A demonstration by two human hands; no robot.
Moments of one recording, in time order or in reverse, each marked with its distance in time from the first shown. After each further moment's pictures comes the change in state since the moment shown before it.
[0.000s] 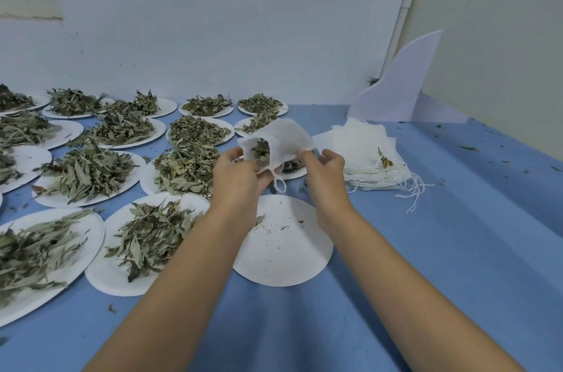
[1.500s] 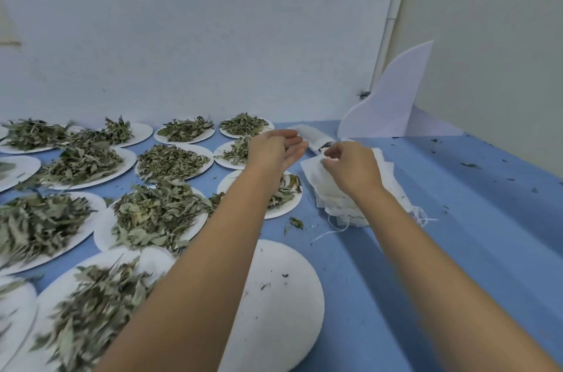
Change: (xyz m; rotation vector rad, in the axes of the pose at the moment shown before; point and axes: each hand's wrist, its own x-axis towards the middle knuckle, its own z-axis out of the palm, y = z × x) left_hand 0.100 -0.004 0.098 0.072 -0.235 -0.082; right_hand 0.123 -0.024 -0.052 -1.023 0.113 -0.343
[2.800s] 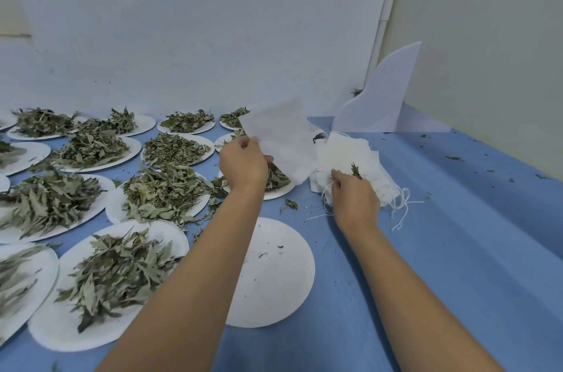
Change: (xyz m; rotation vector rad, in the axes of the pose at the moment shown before) left_hand -0.034 -0.021 -0.030 0.373 0.421 0.294; right_hand -0.068 0.037 0.022 -0.212 0.116 0.007
